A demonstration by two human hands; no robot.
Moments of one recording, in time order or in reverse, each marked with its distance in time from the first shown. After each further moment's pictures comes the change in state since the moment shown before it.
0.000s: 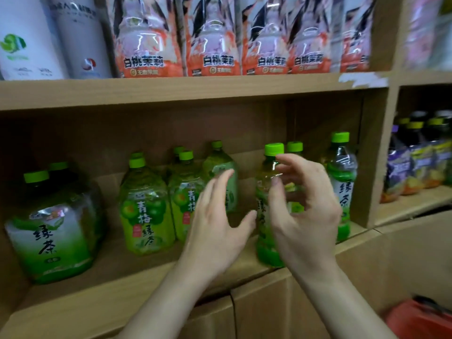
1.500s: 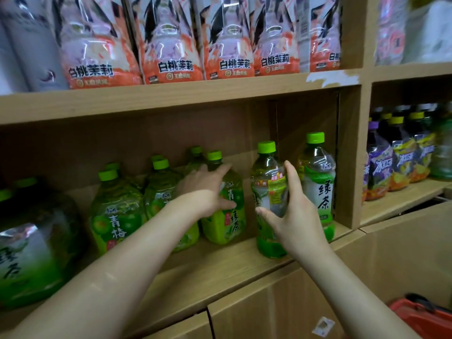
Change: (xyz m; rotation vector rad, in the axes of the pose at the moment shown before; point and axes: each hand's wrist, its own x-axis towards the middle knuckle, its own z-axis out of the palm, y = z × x) left_hand 0.110 -0.017 0.033 0.722 -0.429 -0.095; right_hand -0.004 0.092 -0.015 -0.191 -0.440 0.461
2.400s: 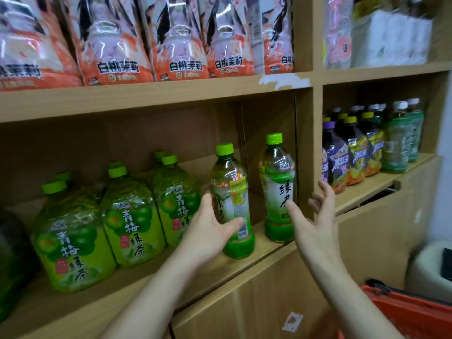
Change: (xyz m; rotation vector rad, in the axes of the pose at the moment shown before) left_hand -0.045 0.065 0.051 -1.022 -0.017 -0.012; right_hand -0.016 0.058 -0.044 0.293 0.366 0.283
